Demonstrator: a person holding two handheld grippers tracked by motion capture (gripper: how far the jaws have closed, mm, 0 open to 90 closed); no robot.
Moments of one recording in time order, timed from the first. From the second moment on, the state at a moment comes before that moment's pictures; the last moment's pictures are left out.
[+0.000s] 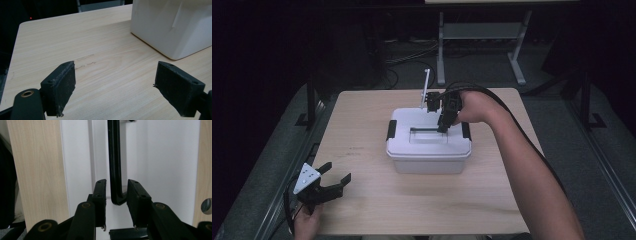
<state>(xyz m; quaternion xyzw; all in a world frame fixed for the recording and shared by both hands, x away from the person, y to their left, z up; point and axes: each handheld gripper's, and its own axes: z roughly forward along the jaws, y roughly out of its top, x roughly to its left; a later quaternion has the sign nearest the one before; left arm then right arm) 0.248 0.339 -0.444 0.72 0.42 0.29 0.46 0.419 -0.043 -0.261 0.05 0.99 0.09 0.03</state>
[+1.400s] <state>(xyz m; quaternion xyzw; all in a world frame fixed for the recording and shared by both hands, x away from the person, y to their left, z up) 0.248 0.337 -0.444 0.73 0.42 0.29 0.46 0.411 -0.102 -0.270 0.10 0.99 0.08 0.04</state>
